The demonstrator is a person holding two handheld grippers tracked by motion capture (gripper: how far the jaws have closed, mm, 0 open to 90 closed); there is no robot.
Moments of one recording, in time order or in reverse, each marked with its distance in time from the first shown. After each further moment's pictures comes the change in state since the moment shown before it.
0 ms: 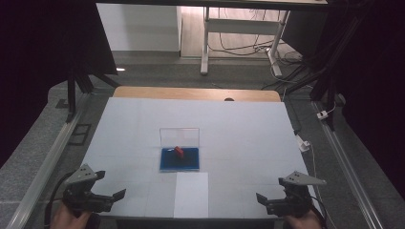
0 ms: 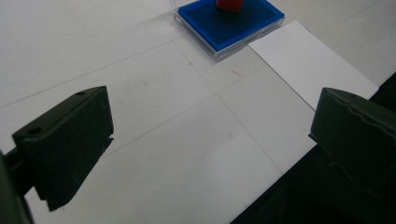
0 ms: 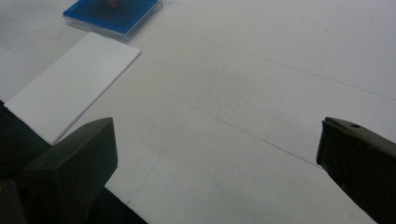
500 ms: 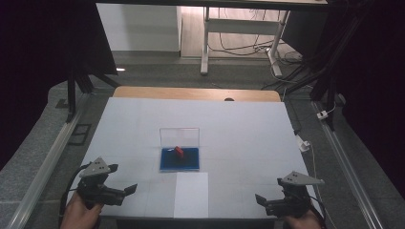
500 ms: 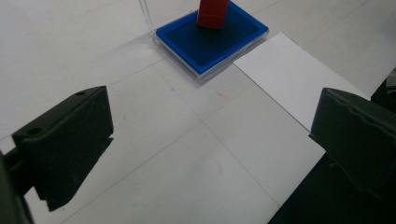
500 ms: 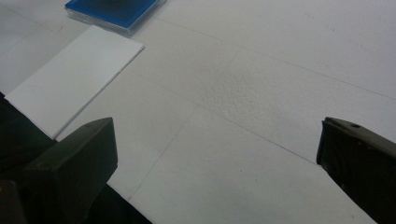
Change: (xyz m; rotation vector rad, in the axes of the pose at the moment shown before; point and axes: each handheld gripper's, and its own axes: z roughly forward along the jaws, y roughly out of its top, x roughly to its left) left arm -0.005 0.019 0.026 -0.023 -0.053 0.055; right arm 0.002 0.000 0.002 0.017 0.009 -0.020
